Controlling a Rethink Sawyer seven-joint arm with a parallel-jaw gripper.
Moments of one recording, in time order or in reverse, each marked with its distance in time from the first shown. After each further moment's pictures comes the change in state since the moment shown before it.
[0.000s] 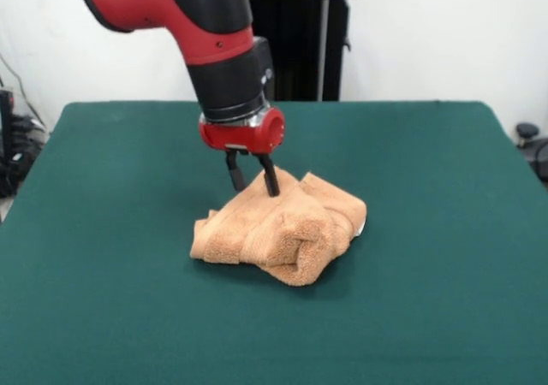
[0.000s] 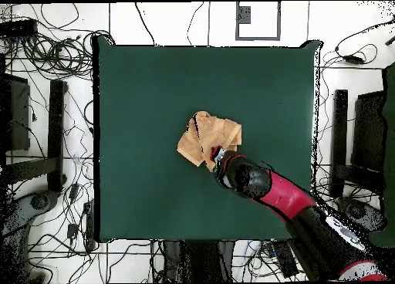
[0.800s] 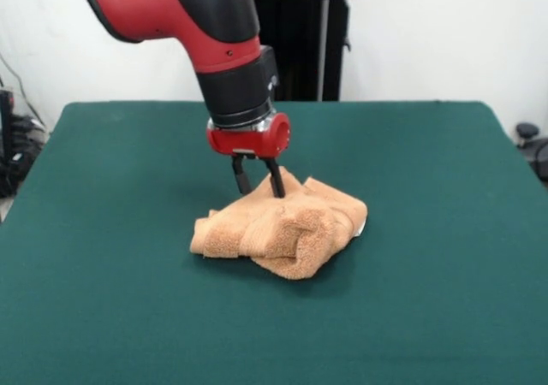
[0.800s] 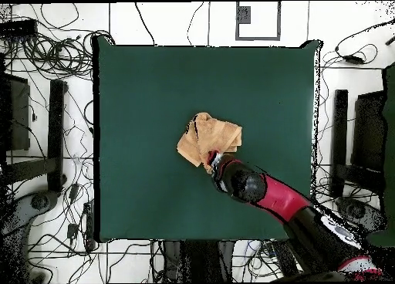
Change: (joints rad) arm -0.012 0.031 0.005 0.012 -0.063 -0.047 0.000
